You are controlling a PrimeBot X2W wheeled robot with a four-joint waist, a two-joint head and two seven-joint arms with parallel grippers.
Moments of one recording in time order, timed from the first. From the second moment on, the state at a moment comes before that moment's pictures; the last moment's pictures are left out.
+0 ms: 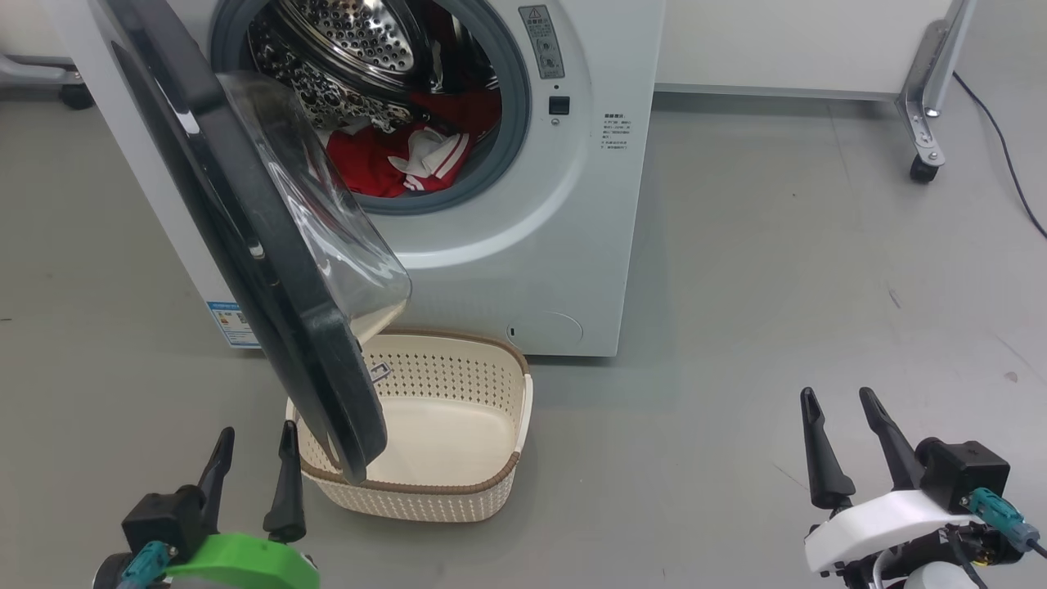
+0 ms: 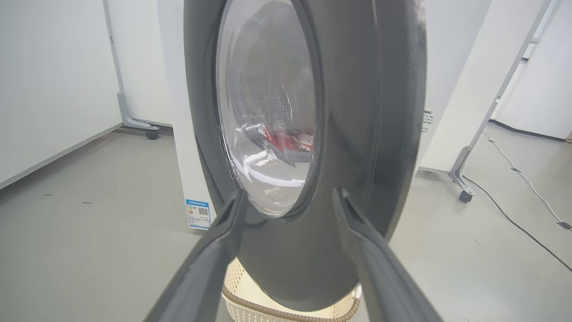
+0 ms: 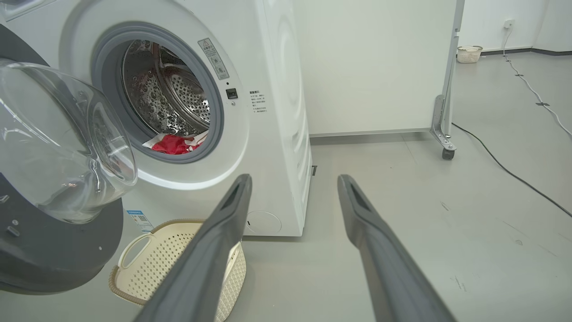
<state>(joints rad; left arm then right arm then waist) -0.02 0.05 -0.12 0.30 -0.44 -0.08 -0.25 0.03 -0.29 0.38 0.14 0.63 -0.07 -0.26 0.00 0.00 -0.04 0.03</state>
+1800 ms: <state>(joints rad) -0.02 0.05 -0.09 0.27 -0.39 -0.09 -0.25 0.07 -0.23 0.31 0.14 0.59 -0.03 -0.26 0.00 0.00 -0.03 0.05</state>
